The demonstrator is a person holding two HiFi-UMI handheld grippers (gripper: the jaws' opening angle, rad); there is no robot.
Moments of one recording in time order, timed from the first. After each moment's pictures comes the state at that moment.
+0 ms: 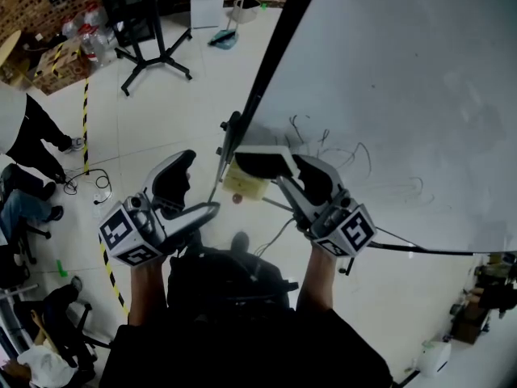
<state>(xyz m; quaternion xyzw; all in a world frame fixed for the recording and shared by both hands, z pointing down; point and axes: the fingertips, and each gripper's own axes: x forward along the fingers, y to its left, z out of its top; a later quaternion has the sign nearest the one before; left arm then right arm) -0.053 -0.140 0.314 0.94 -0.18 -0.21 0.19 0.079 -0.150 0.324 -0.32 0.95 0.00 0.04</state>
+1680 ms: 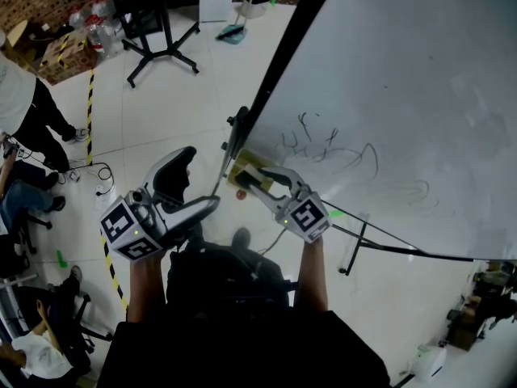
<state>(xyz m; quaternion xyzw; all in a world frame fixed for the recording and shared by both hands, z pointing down) -0.061 -0.144 0.332 0.94 -0.21 -0.20 0.20 0.042 -0.159 0.499 -0.26 0.94 -0.01 -0.22</state>
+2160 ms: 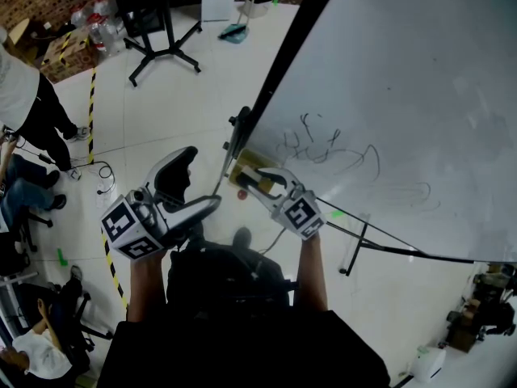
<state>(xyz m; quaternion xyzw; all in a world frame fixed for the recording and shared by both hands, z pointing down) -0.061 -0.144 0.336 0.94 -0.21 -0.19 0.21 0.036 -0.160 0.528 -0.25 0.94 -0.01 -0.25</state>
